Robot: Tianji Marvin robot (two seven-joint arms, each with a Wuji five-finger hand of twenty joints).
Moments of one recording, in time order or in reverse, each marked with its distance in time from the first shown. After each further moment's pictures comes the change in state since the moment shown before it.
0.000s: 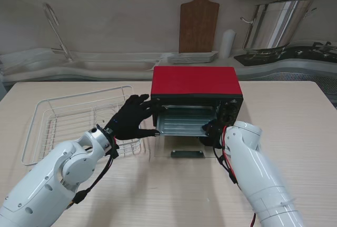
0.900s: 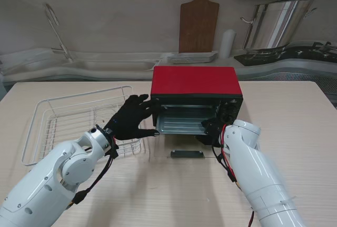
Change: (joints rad) left arm 0.004 0.000 -0.005 -0.002 -0.001 0.001 0.001; right arm 0.008 -0.002 -0.006 0.005 0.030 -0.019 -0.016; left_hand 0.000 0.000 0.000 0.000 0.000 0.000 0.000 0.000 0.000 0.000 0.000 0.000 0.000 0.000 0.000 0.000 0.000 0.000 0.000 0.000; right_hand -0.076 0.009 -0.117 0.012 -0.167 0.000 0.064 -0.076 -0.122 0.009 -0.023 0.015 -0.033 0.004 -0.121 -0.024 -0.064 0.010 -0.136 -0.048
